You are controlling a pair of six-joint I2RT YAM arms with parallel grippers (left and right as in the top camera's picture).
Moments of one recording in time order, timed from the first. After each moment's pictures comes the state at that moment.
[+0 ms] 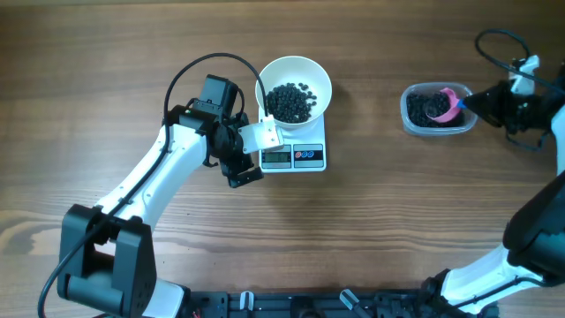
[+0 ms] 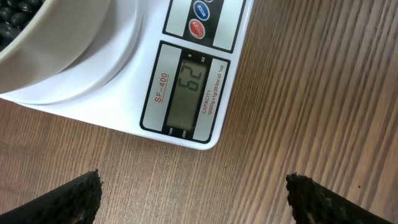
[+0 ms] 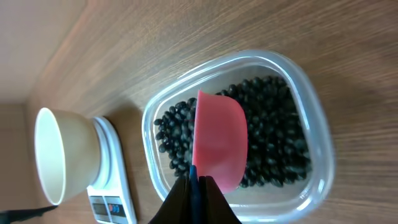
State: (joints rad) left arm -0.31 1.65 1.12 -0.79 0.34 0.99; right arm -0.53 1.85 1.40 -0.84 -0.72 -0.01
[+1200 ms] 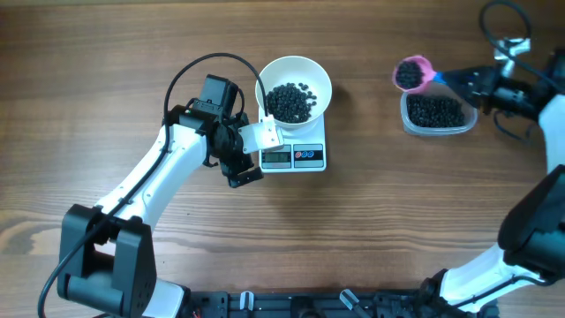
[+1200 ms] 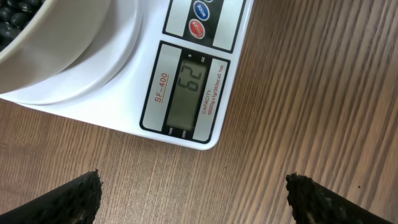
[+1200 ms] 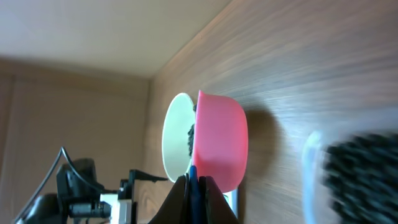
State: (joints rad) left arm -0.31 1.65 1.12 -0.79 0.34 0.99; right arm -0.42 1.85 1.40 -0.71 -1.17 0.10
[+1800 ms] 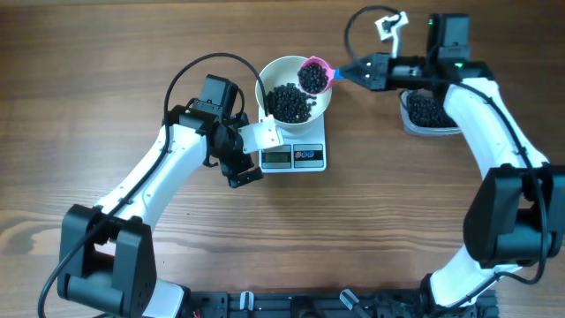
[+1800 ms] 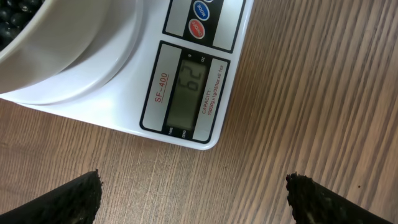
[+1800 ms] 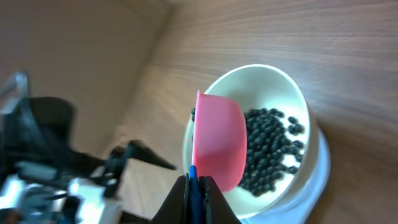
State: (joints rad) left arm -0.31 1.65 1.12 -0.79 0.34 0.99; right arm 0.05 1.85 1.40 -0.43 -1.01 0.11
